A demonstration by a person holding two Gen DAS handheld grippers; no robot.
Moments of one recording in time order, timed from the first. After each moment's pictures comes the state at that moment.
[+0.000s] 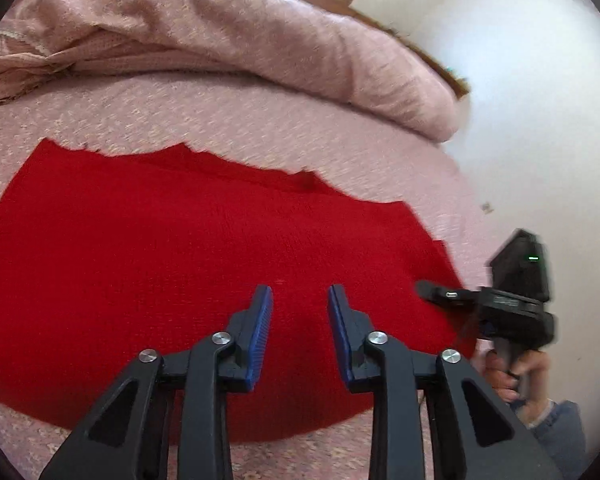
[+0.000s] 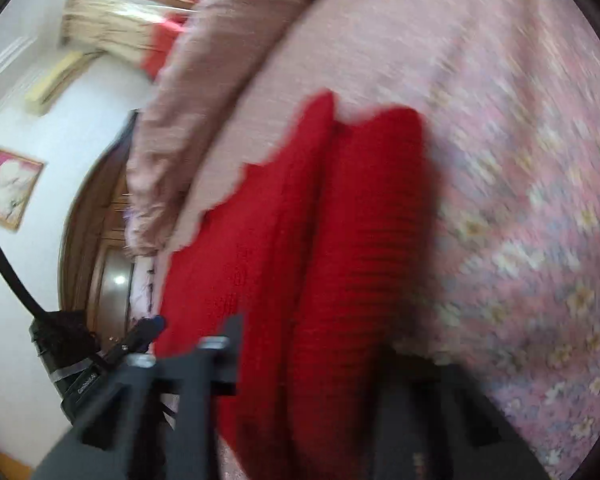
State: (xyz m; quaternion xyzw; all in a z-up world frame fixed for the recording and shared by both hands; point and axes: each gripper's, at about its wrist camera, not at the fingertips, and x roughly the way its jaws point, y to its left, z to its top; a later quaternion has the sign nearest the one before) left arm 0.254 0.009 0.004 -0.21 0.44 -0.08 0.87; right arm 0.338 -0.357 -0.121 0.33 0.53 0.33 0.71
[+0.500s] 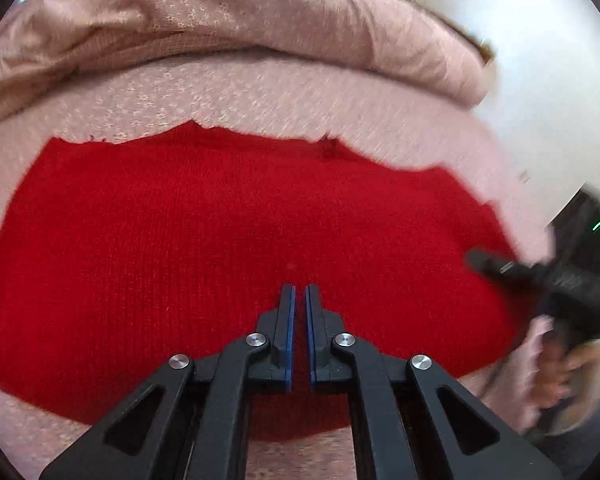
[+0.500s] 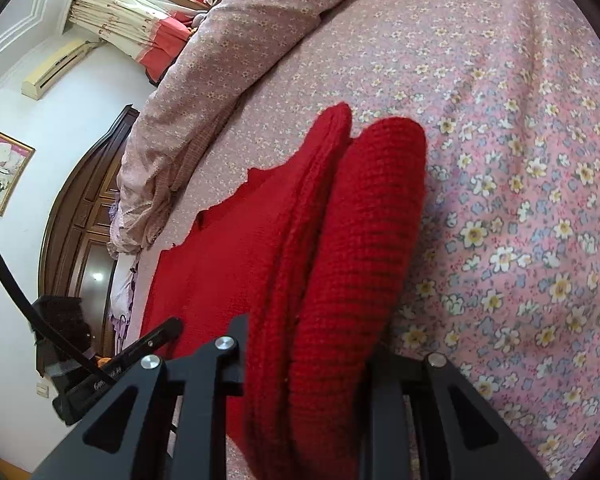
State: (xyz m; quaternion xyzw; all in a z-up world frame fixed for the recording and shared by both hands) left arm 0.259 -0.019 -0.012 -0.13 0.49 -0.04 0.86; right arm 0.329 -0.349 -0.094 0.29 0.51 0.31 0.75
